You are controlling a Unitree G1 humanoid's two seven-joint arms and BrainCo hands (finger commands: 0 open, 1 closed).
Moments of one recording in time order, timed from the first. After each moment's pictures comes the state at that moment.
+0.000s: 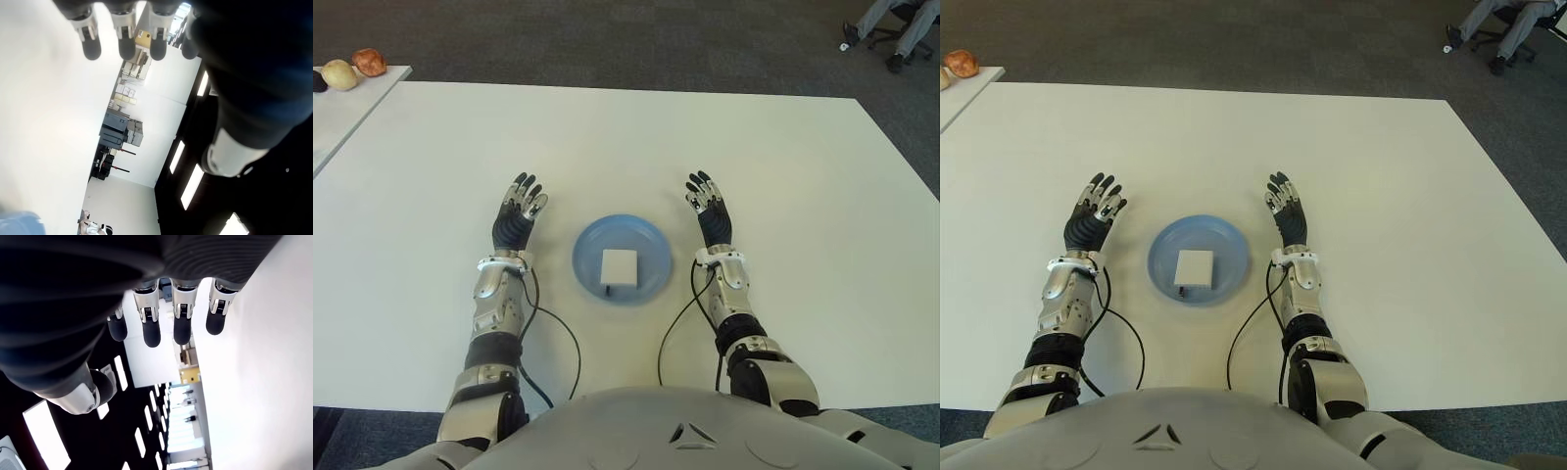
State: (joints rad) left arm -0.09 0.08 0.27 0.53 -0.38 -0.29 -0.33; right arm -0.31 0.05 -0.18 0.90 0.13 -0.62 0.21
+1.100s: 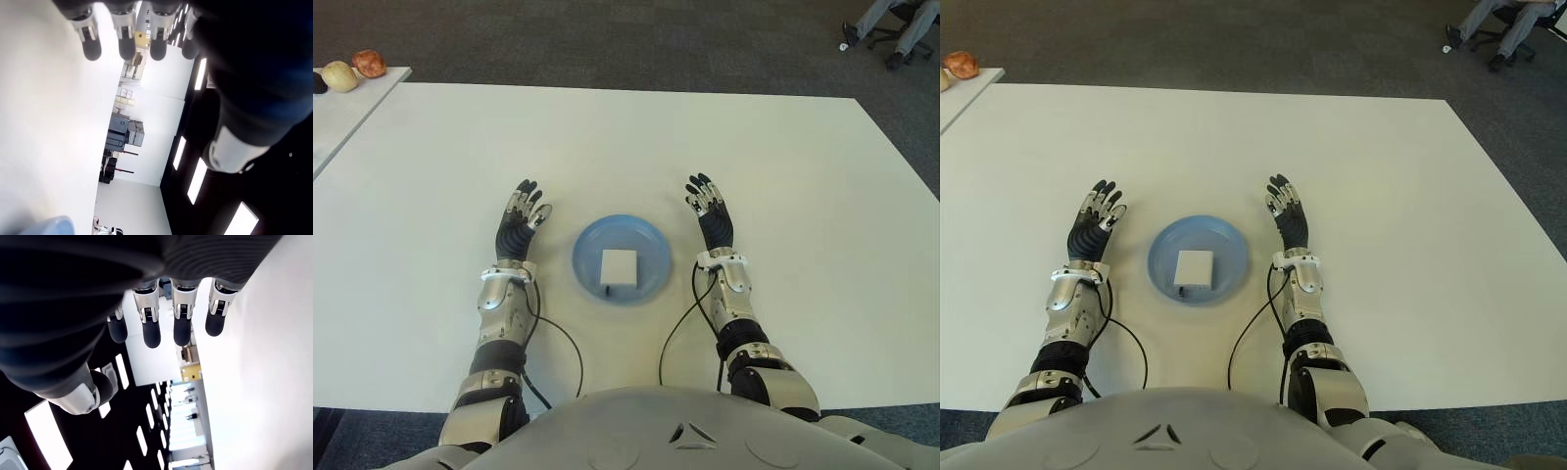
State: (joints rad) left arm -0.07 0.06 0.25 0.62 -0.31 -0.48 -0.34; right arm -0.28 0.05 -0.17 0.85 0.14 -0.59 0.22
